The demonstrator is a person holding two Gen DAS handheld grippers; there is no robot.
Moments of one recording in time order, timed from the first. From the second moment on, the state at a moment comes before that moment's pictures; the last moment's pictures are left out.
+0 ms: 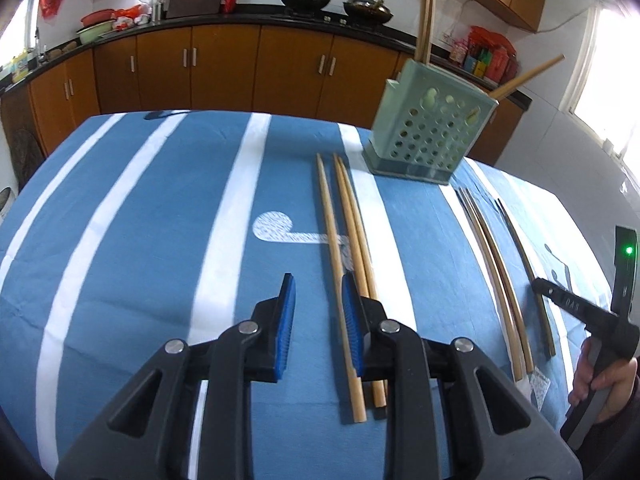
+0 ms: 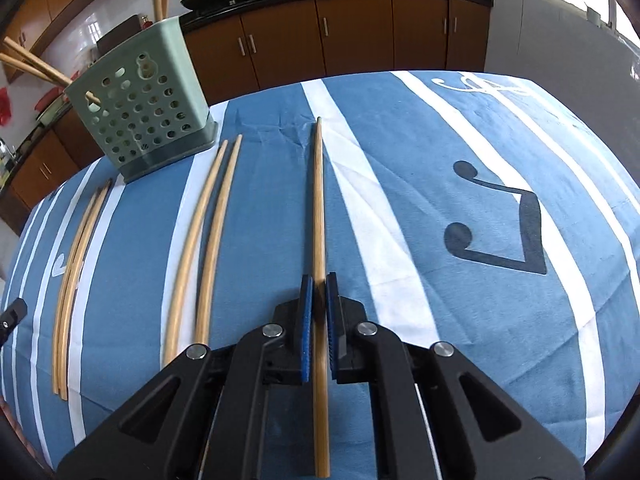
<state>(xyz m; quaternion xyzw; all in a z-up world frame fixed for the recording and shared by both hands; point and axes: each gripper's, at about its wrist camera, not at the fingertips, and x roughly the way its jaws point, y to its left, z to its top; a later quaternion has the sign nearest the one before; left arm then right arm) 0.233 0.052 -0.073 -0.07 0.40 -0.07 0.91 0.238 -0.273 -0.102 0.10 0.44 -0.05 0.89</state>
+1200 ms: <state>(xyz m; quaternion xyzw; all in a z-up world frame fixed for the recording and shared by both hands) 0.263 0.094 -0.103 -0.06 0.43 0.01 0.90 0.249 -0.266 -0.103 0.07 0.42 -0.03 0.90</state>
